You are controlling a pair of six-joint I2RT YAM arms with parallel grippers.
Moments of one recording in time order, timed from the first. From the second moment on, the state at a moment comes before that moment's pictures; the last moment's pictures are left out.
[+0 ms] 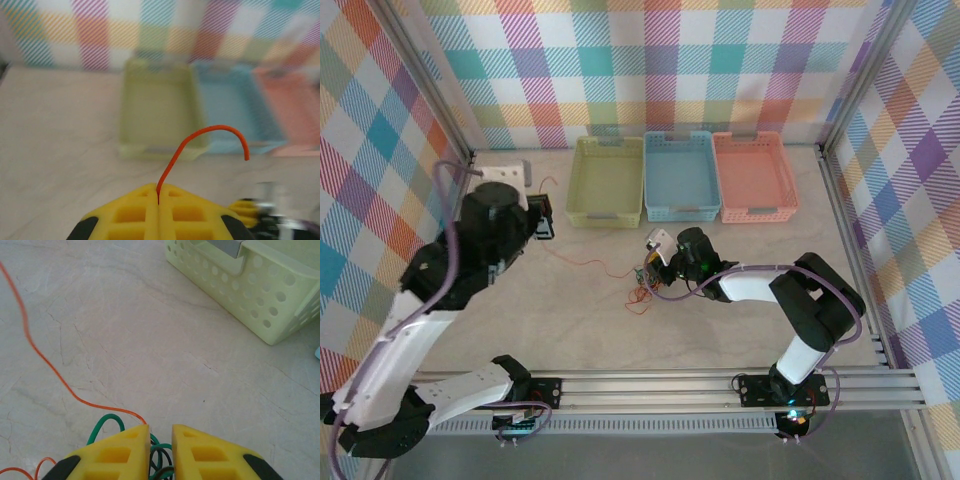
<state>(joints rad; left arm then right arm) -0.58 1.00 1.38 -0.95 -0.42 -0.43 0.69 1.67 0.70 0.41 -0.28 -0.12</state>
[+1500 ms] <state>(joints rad) -0.54 1.67 1.14 -0.81 0.12 -0.55 0.69 1.67 0.71 0.38 -0.28 -0.11</state>
